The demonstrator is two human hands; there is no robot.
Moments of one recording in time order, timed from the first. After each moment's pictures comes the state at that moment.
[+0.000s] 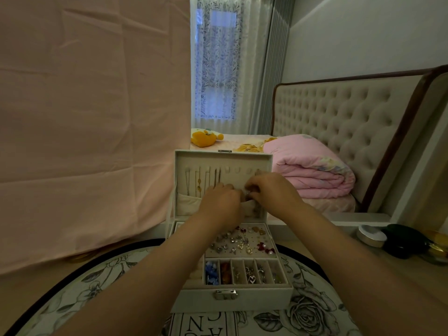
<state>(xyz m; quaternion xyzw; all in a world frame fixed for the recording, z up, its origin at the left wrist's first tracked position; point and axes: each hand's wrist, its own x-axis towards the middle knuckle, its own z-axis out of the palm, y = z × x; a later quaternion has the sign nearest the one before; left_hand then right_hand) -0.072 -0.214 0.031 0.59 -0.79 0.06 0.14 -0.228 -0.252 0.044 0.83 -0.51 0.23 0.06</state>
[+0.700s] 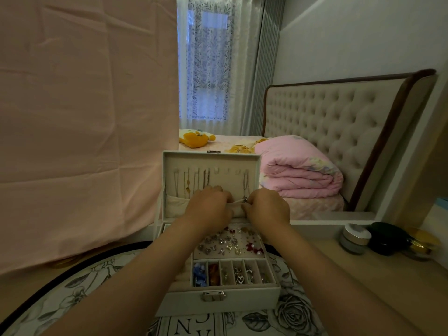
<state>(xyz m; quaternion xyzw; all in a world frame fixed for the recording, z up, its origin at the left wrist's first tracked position) -0.068 -0.215 0.025 0.58 -0.80 0.03 0.18 -0.221 -0.229 0.015 0.69 -0.68 0.24 0.04</state>
